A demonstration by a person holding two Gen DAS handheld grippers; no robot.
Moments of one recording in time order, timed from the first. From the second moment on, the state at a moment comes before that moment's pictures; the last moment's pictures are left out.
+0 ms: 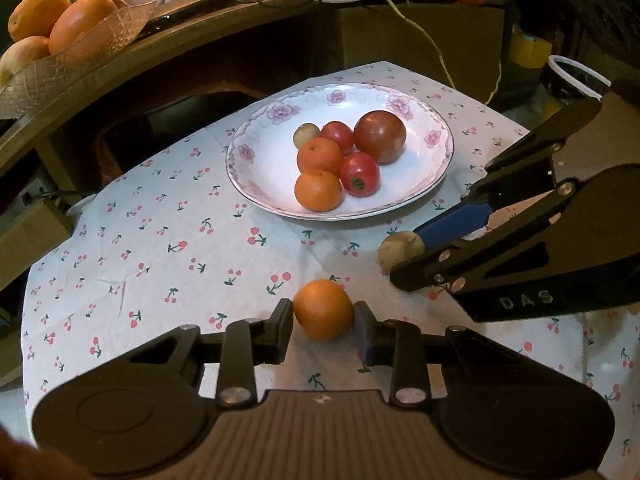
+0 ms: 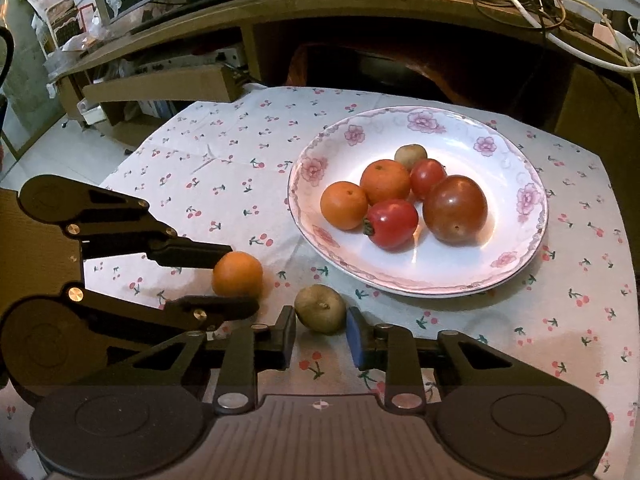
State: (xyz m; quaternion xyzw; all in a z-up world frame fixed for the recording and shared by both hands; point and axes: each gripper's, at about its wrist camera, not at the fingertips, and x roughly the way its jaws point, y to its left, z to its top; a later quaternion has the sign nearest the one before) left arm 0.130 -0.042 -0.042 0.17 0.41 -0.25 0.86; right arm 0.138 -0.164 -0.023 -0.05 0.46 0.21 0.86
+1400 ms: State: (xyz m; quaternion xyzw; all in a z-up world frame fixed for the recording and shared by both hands) left arm 0.082 -0.062 -0.038 0.21 0.42 -0.28 0.84; right arm 0.085 -0.180 -0.020 -0.08 0.48 0.22 0.85
